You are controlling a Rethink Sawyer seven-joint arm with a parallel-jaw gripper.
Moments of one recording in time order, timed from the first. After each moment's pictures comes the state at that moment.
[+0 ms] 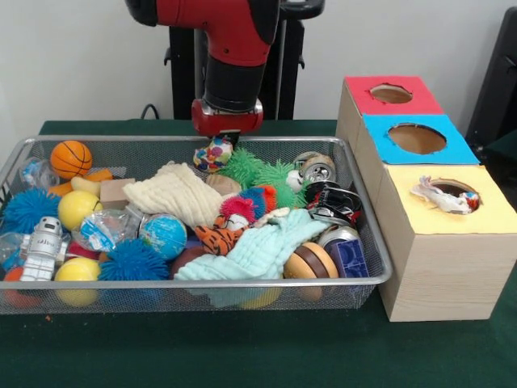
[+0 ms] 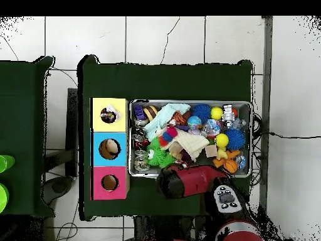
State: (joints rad) arm -0.34 -0.52 -0.01 1.85 -0.57 0.21 1.59
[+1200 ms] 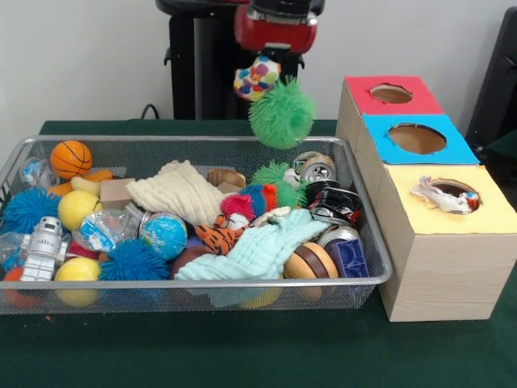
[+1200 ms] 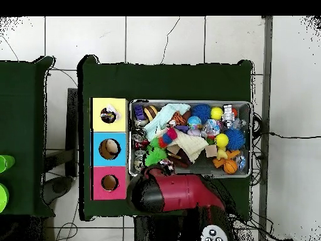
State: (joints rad) arm -0.23 -0.92 0.03 2.01 -0.35 0.40 1.59
